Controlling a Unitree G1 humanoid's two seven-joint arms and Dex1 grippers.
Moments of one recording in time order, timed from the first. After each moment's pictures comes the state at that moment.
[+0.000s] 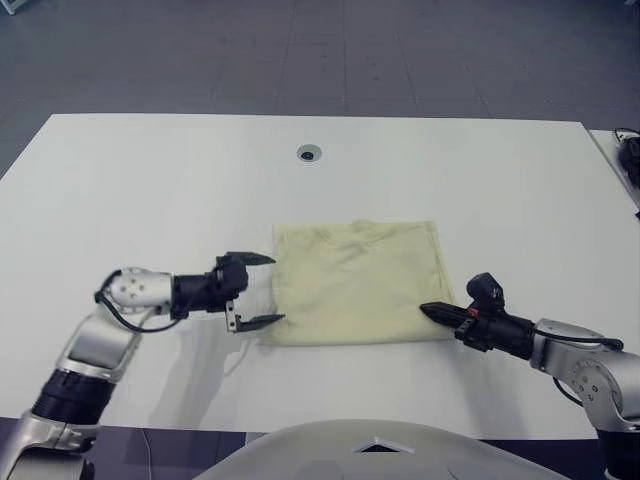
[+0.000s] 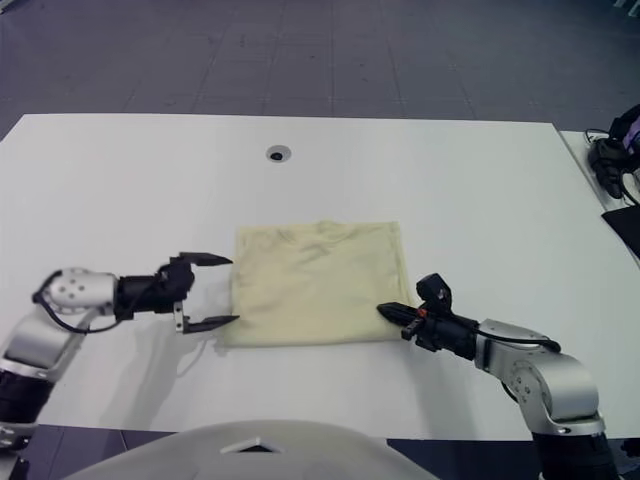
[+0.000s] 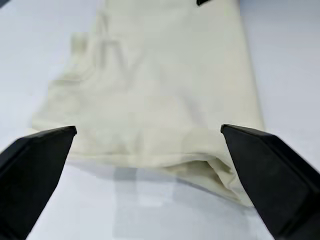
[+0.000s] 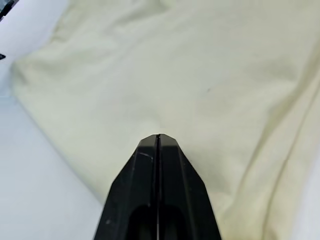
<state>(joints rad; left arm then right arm) -0.08 0.85 -0.07 -0.19 -0.38 0.17 -1.19 0.22 -0.69 -0.16 -0.47 0.69 0.93 0.76</state>
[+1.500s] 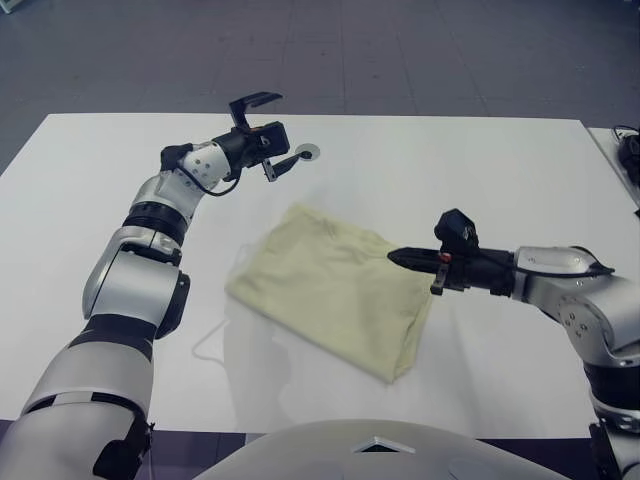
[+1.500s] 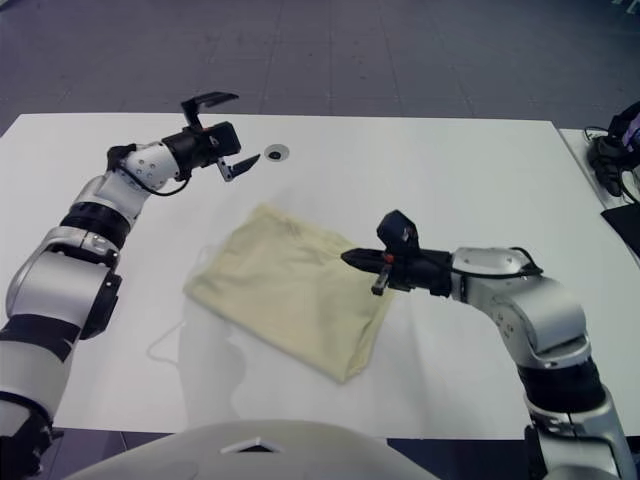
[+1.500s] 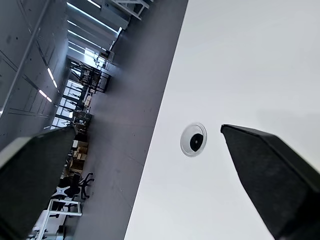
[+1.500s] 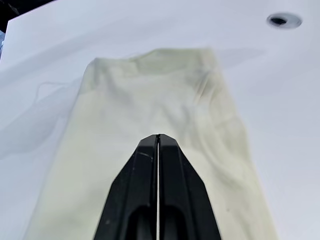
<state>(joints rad) -0.97 0.48 -0.30 1.08 0.31 -0.69 -0.50 -0.21 -0.72 0.03 -0.43 0.60 0.89 0.78</state>
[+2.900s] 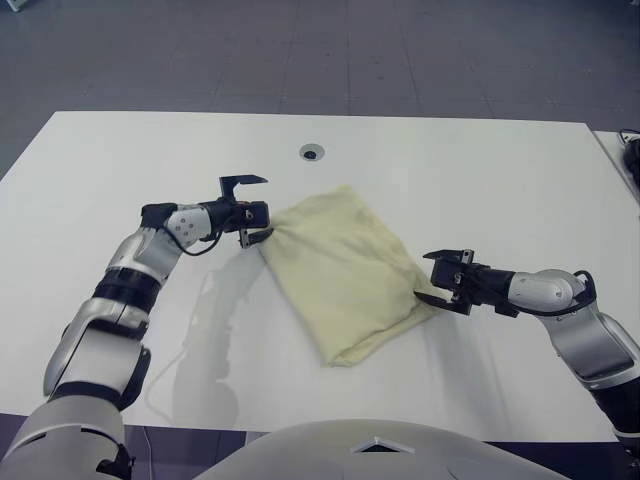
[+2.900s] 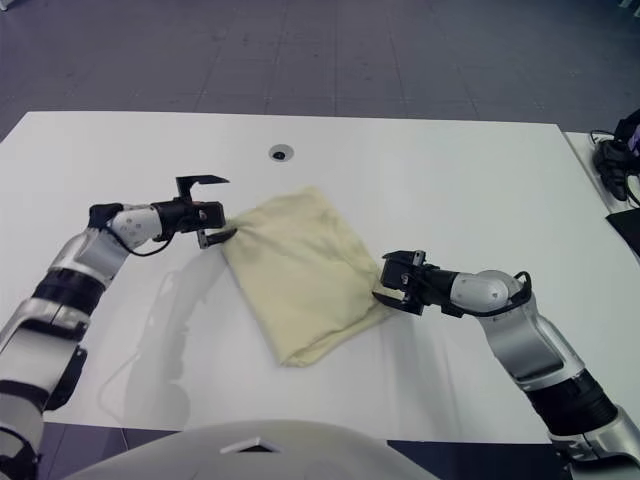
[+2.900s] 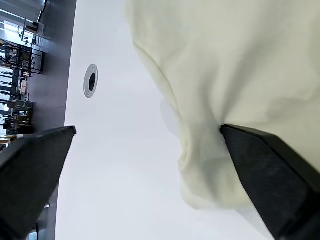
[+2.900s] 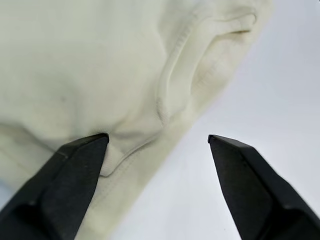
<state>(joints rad) -0.71 0.59 -0.41 0.77 0.44 -0.47 -0.61 0.00 -0.89 0.24 -0.38 -0.05 0.37 0.83</state>
